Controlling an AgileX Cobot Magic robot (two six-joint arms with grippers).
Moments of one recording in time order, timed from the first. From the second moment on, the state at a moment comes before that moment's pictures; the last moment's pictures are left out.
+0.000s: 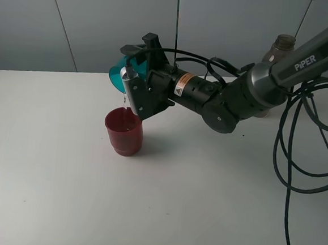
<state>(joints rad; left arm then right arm) 0.03 0.00 -0.51 0.02 1.09 -0.02 0.65 2.12 -1.01 -0.30 -0.96 -1.53</state>
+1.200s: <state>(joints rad) 0.03 0.00 -0.51 0.02 1.09 -0.02 0.65 1.95 -0.98 -0.21 -0.66 -0.73</state>
